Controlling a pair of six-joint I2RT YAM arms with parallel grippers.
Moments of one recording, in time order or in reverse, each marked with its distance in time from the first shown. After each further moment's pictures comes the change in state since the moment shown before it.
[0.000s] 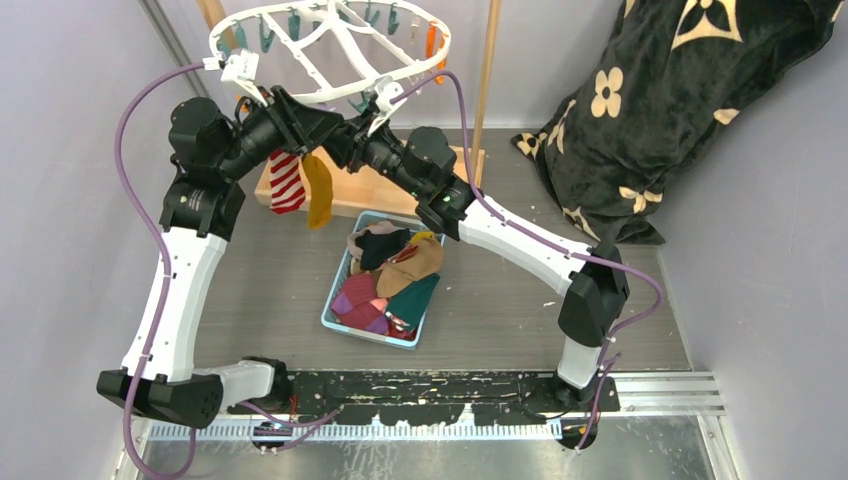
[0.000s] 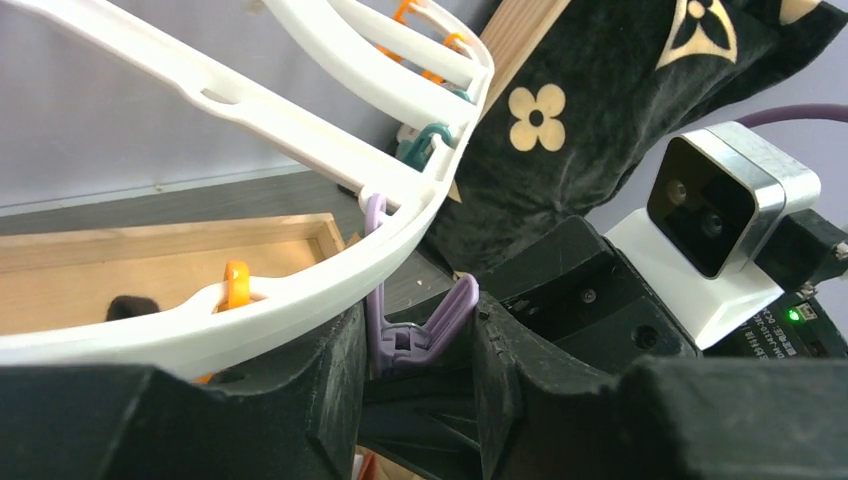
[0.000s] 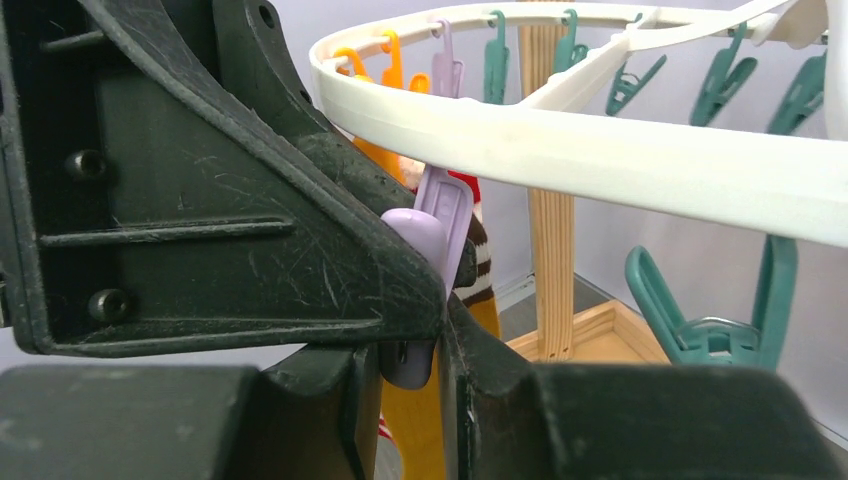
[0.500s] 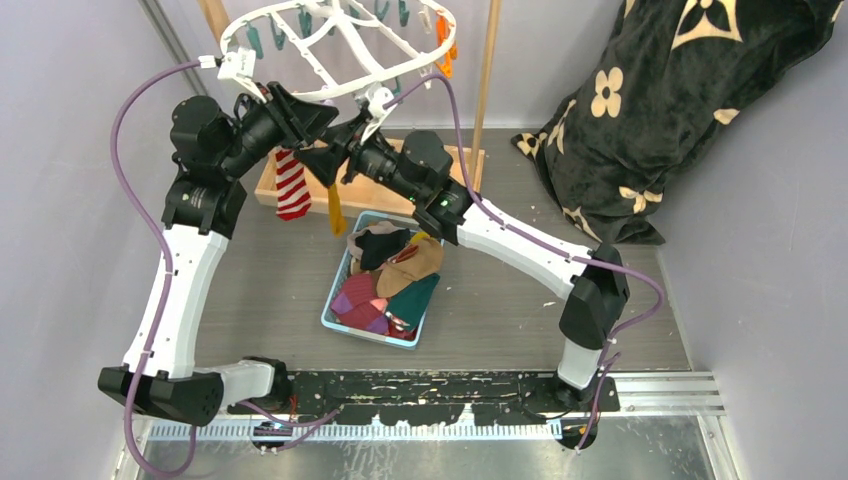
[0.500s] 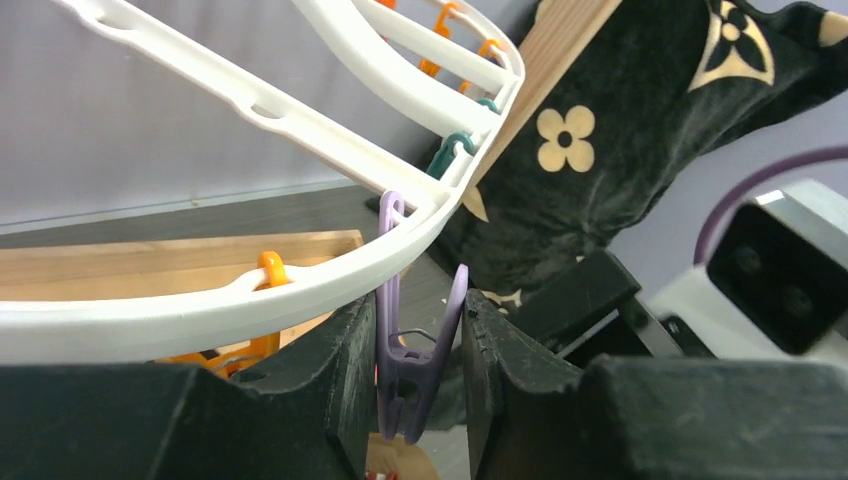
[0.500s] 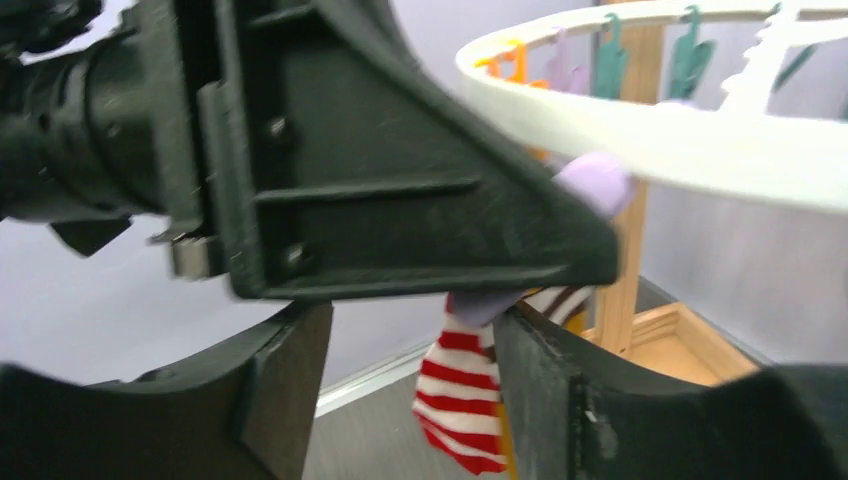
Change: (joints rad) left arm -0.001 0.010 0.000 0.028 -0.051 0.018; right arm 0.014 -0.002 0.017 -0.024 -0.066 0.036
